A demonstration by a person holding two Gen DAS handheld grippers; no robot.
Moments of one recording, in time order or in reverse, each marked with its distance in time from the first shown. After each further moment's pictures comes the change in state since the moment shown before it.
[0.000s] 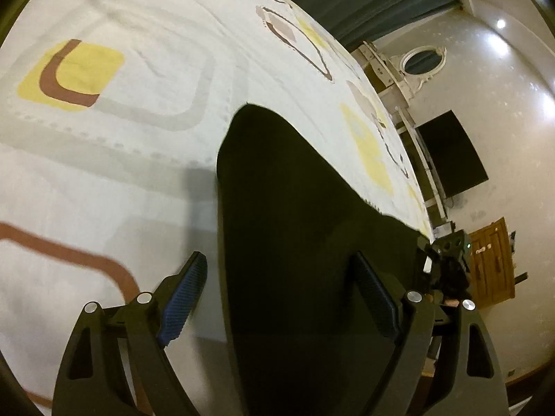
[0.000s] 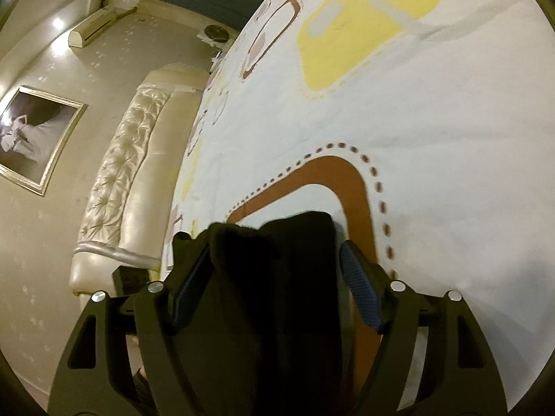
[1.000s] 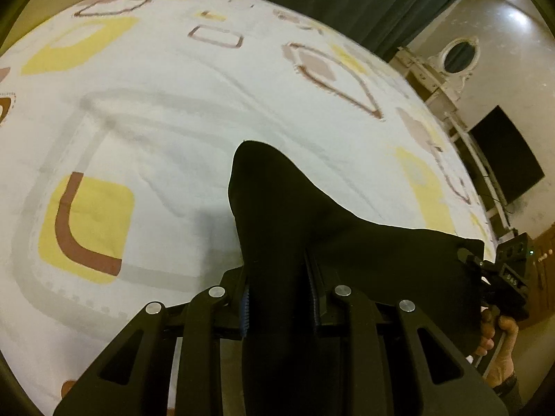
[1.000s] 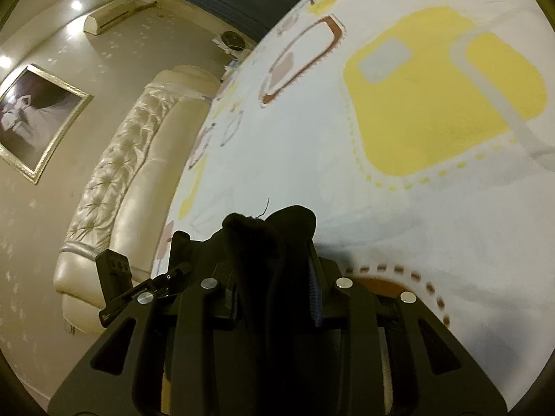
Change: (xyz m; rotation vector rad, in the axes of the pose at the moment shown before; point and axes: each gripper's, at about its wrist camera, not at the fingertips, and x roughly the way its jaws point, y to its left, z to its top) left arm 0.017 -0.007 0.076 0.094 -0.086 0.315; right arm 0.046 0.039 0.070 -0.091 -0.071 -0.043
